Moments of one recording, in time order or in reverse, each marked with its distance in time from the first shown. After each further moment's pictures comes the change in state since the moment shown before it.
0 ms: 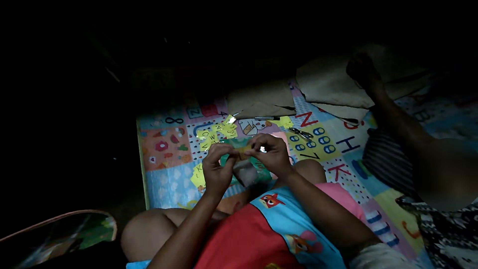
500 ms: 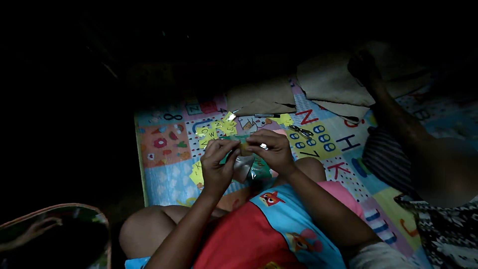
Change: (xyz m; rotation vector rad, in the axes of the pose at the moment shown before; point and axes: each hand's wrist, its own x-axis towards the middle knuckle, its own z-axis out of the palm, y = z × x) left_hand 0.005 0.014 -0.002 0.213 -0.052 0.073; right_hand 0.004 -0.010 -0.004 -0.090 -0.033 -0.043
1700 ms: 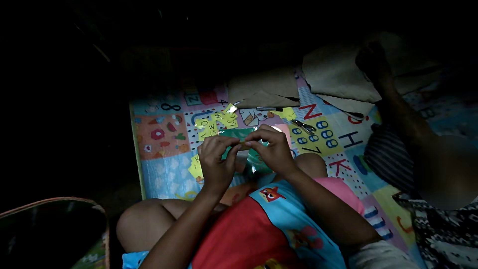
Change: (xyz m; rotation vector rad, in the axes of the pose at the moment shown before) left_hand -0.004 -0.001 -0.002 0.292 0.006 -0.033; right_hand 0.002 -0.012 0.010 -0.293 -0.082 0.256
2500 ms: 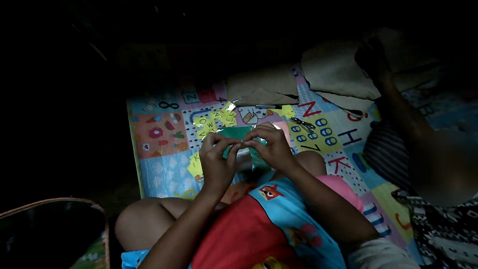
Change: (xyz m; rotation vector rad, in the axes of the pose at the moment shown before) left_hand 0.001 0.009 -0.003 0.031 -0.098 -0.158; right_hand 0.000 0.007 -0.004 -0.074 -0.056 -0.068
